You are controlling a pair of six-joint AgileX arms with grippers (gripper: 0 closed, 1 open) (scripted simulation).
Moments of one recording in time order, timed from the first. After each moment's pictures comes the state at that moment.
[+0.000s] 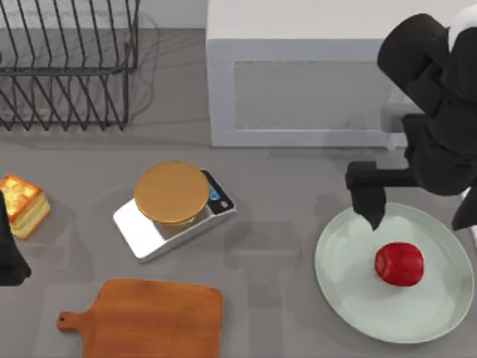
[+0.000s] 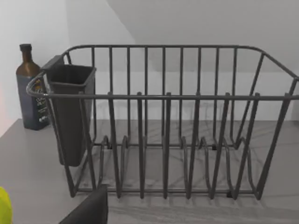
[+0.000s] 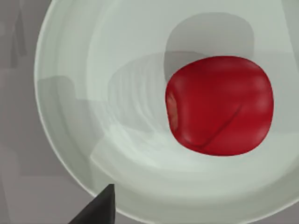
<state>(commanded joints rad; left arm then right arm) 0.00 0.00 0.00 0.00 0.00 0.00 0.48 1.71 1.34 -1.20 0.00 0.49</state>
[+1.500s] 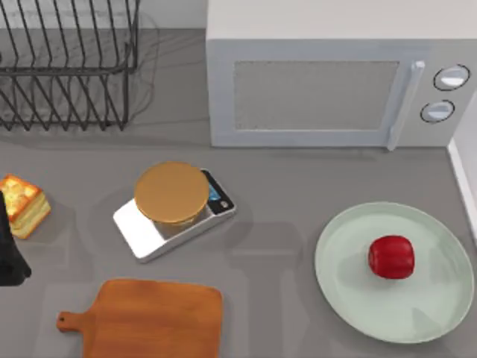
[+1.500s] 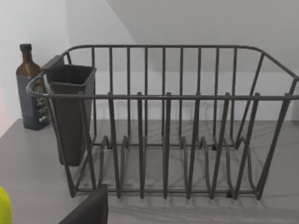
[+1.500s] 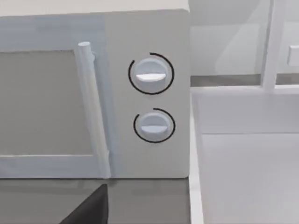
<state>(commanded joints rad) 0.00 0.00 0.00 0.00 0.00 0.00 0.06 0.16 0.15 -0.14 0.00 0.06</state>
